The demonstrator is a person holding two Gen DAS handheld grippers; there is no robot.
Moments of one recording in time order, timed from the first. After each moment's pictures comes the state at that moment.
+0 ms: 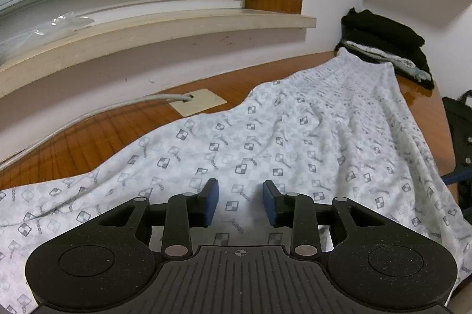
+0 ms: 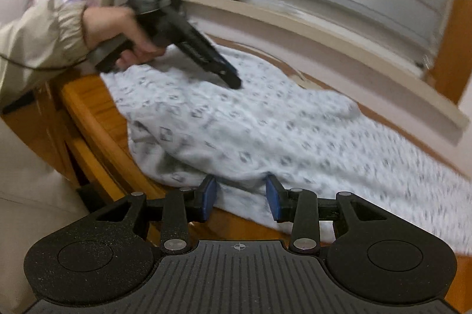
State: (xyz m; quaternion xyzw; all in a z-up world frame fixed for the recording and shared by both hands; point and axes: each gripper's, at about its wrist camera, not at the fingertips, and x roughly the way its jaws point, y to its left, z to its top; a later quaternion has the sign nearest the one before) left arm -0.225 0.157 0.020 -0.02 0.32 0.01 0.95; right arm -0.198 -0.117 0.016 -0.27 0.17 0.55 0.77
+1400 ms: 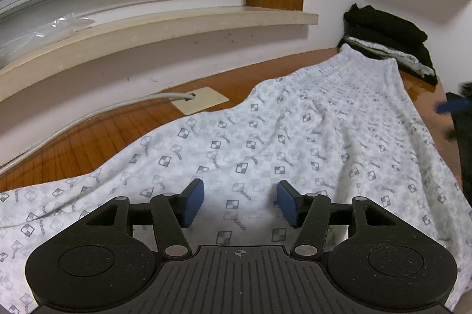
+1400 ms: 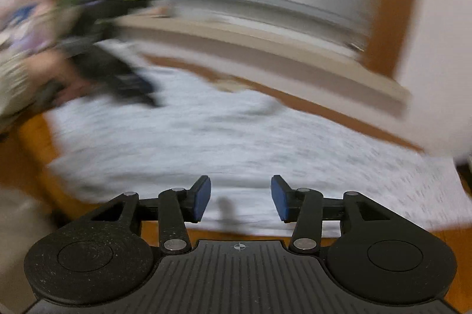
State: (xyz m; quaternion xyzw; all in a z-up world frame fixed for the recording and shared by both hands) left arm -0.222 0.151 0.020 -0.01 0.32 0.01 0.95; right arm -0.116 -0.179 0.044 -0.19 0.21 0.45 0.85
